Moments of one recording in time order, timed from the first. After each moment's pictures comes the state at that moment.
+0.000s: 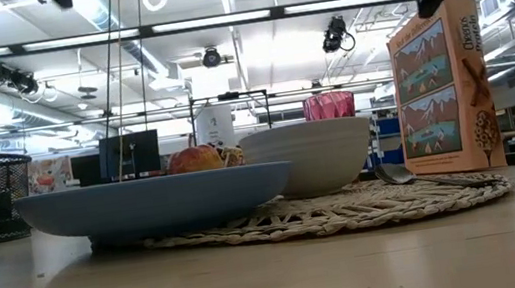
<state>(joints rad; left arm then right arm) -0.15 0.52 0.58 0.04 -0.16 -0.06 0.20 0.63 0.23 0.57 0.24 0.08</state>
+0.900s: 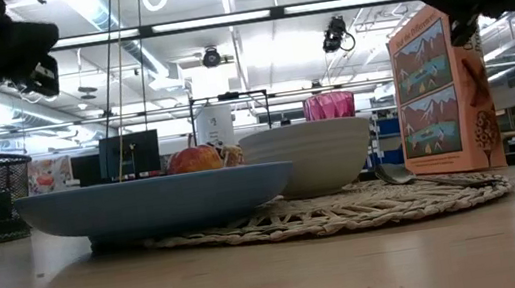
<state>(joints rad) -0.15 0.00 0.06 0.08 -0.06 -0.08 0.20 0.26 0.01 0.47 0.32 0.07</state>
